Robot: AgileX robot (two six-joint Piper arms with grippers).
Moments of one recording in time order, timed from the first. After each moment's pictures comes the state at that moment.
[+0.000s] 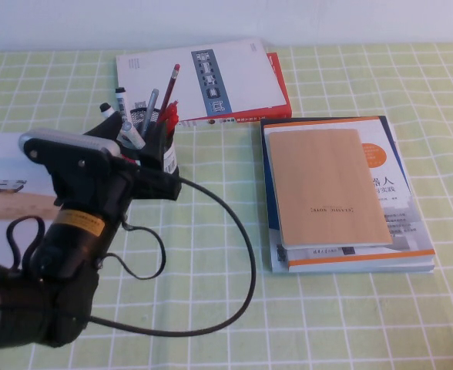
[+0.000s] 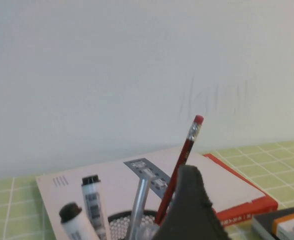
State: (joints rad) right arm -0.02 -0.01 0.02 0.15 0.42 -0.07; left arm -0.56 1.64 -0.55 -0.21 -1.10 0.14
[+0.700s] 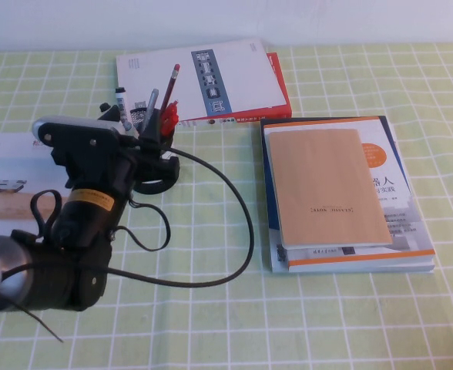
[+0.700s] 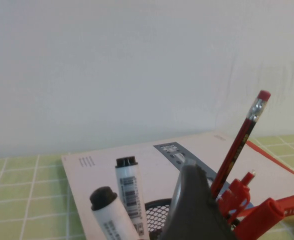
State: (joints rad) right arm -0.02 -0.01 0.02 0.16 0.42 -0.07; left arm -0.51 1.78 -0.69 -0.25 -1.07 0.15
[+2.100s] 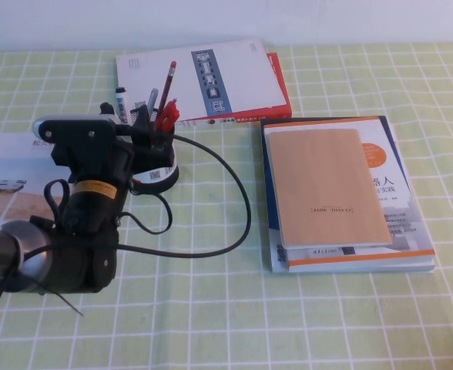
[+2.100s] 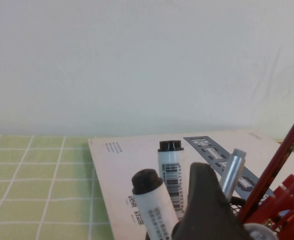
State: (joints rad) right arm -0.02 -0.01 0.02 0.16 0.42 -0.07; left arm -0.49 1.88 -0.77 -0.33 -1.06 0.13
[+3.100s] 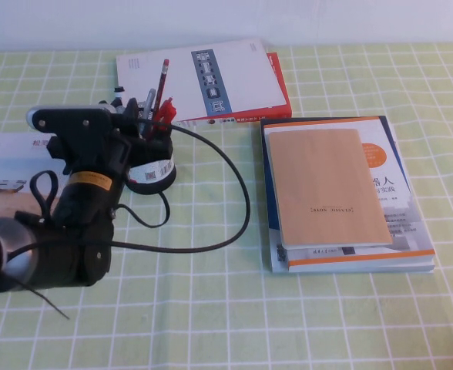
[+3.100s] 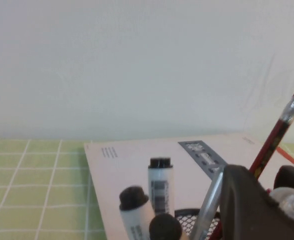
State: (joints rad) right arm -0.02 -0.01 0.02 0.16 0.42 -0.07; left arm -0.49 1.81 -0.77 -0.34 -0.99 0.14
